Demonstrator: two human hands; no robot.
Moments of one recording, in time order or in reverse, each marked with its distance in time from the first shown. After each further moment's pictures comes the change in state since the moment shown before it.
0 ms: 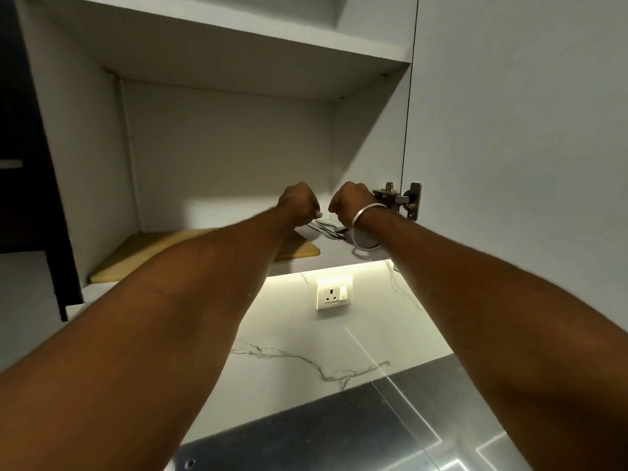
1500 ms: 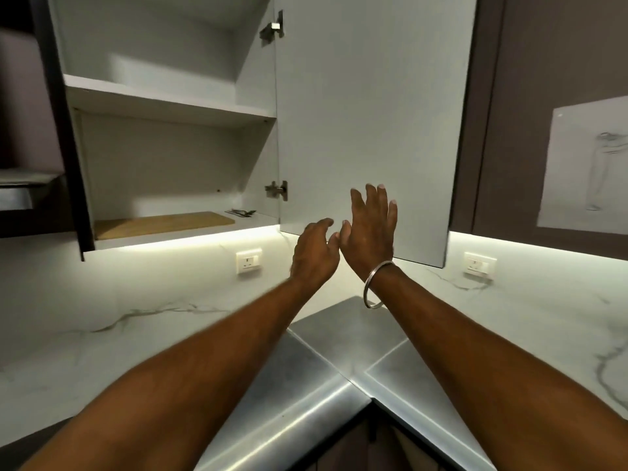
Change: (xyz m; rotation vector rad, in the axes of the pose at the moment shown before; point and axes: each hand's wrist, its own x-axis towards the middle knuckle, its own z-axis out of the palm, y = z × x) left_hand -0.431 0.240 -0.037 -0.585 0.117 0.257; right_hand -0.447 -0.001 -0.200 -0.332 0.653 0.185
